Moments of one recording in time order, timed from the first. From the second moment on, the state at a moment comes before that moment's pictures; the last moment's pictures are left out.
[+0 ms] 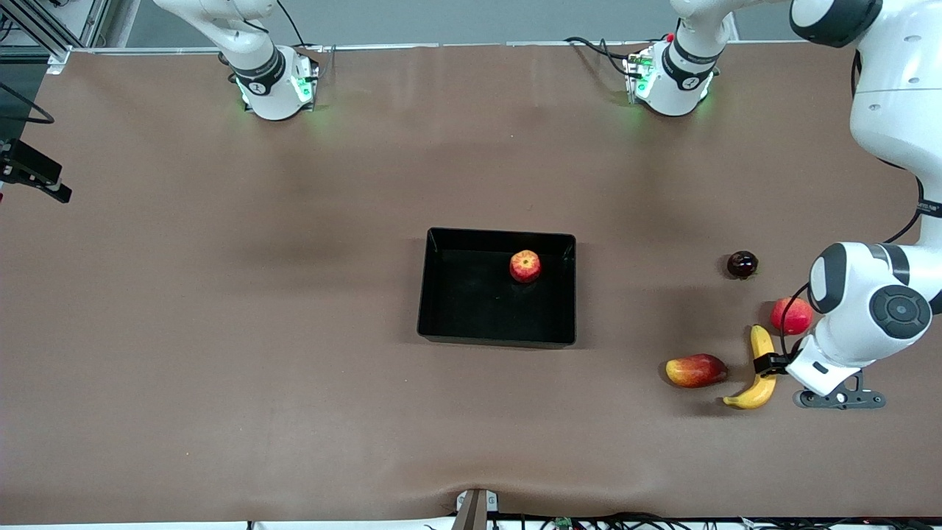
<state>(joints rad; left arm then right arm) 0.32 0.76 -0.29 -1.47 0.44 2.32 -0.13 -0.12 -0.03 0.00 -1.55 0.03 1.59 -0.17</state>
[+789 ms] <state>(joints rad) 0.32 0.85 -0.29 -1.48 0.43 2.32 -0.13 -0.12 -0.03 0.00 -1.55 0.03 1.59 -0.17</state>
